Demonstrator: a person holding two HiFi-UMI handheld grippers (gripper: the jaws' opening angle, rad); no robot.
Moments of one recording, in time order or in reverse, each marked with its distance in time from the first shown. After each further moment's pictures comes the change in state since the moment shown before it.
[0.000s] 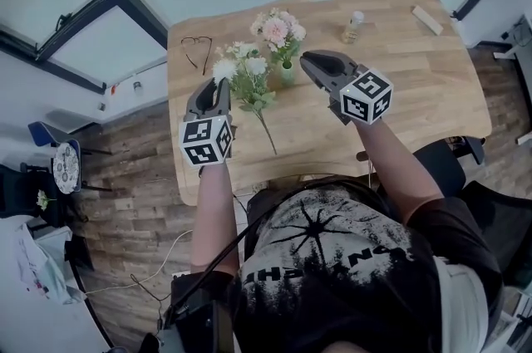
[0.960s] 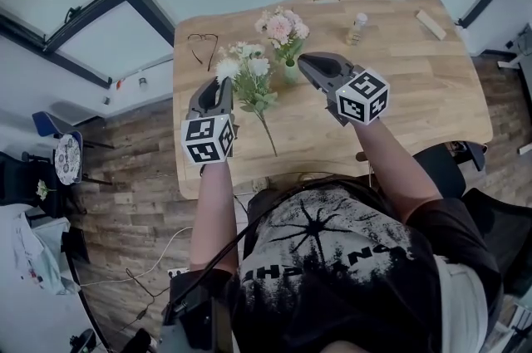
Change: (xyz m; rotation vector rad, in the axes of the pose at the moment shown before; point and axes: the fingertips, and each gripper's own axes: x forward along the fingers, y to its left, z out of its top) left arm -0.017 -0.006 0.003 0.016 -0.012 0.027; right arm 0.003 0.020 0.002 -0.013 0.012 0.046
